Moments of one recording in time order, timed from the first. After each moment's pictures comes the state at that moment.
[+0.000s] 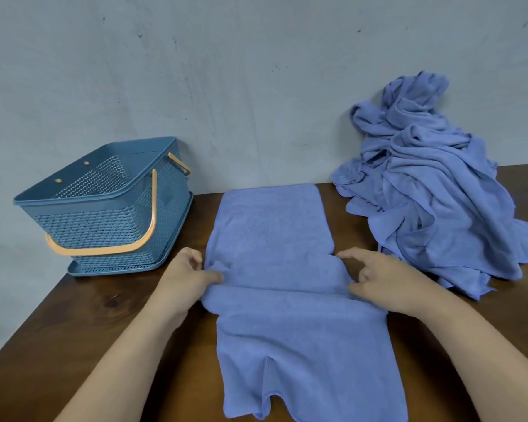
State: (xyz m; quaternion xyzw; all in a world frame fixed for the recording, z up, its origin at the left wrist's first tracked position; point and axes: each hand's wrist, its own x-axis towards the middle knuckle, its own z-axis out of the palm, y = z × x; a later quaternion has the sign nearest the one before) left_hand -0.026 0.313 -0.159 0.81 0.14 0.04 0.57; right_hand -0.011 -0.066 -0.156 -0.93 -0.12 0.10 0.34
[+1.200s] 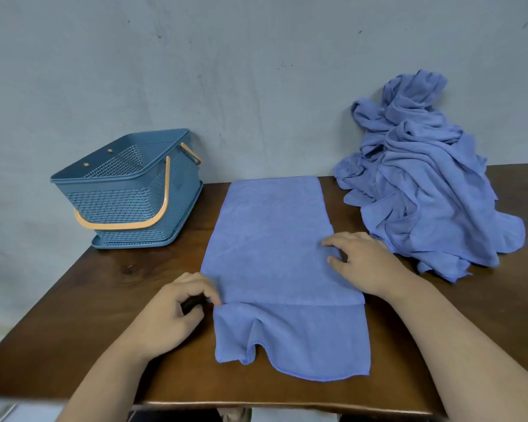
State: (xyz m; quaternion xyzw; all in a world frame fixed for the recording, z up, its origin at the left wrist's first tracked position) left_hand -0.139 0.324 -0.166 0.91 -0.18 0.05 0.37; right_hand -0.005 -0.064 -0.175 -0.96 -0.19 -0.03 0.20
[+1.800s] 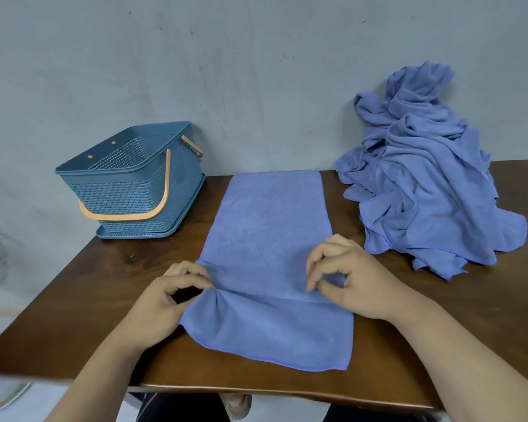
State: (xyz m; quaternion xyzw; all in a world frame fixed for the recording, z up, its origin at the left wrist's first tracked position) left_hand -0.150 0.316 -0.166 0.88 -0.12 0.06 0.46; right_hand -0.061 -0.061 -0.153 -0.83 -0.42 -0.04 0.36
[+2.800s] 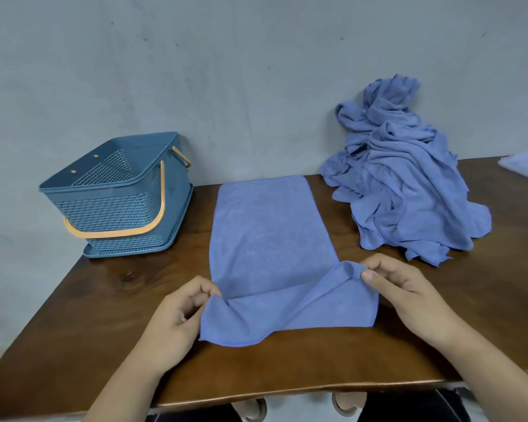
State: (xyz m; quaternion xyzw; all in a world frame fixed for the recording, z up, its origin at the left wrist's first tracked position) left_hand -0.152 0.327 -0.179 0.80 -0.15 0.01 0.58; right_hand -0.119 -0.088 -0.167 -0.74 -0.19 0.02 0.64
